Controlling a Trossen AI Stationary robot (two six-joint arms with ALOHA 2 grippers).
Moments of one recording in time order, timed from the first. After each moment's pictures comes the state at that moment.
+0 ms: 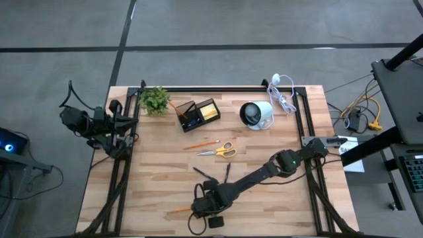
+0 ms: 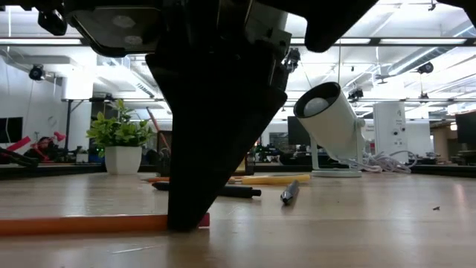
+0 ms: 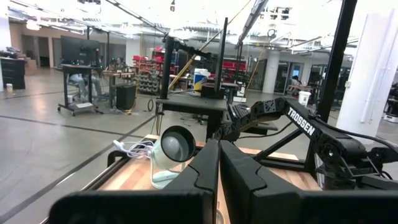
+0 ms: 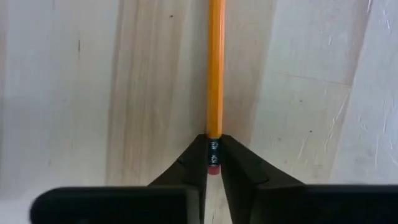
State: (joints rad) left arm -0.56 0.03 0.58 -0.41 -0.70 -0.02; right arm 0.47 2.56 2.21 -0.98 0.00 0.34
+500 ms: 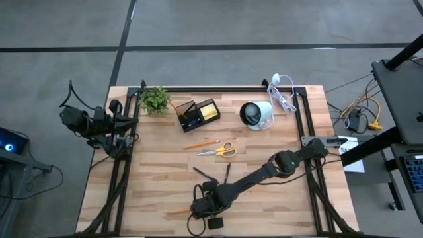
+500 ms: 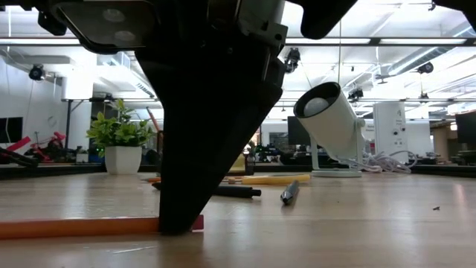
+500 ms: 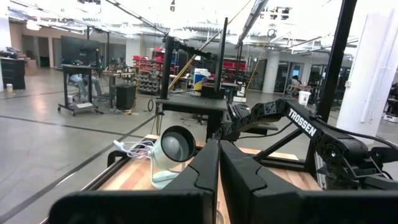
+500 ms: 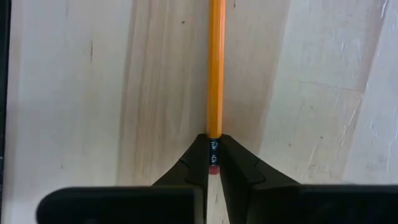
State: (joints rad) left arm -0.56 0.03 0.58 -0.41 -0.69 -0.02; right arm 0.47 2.57 2.26 -1.00 -0.01 0.34
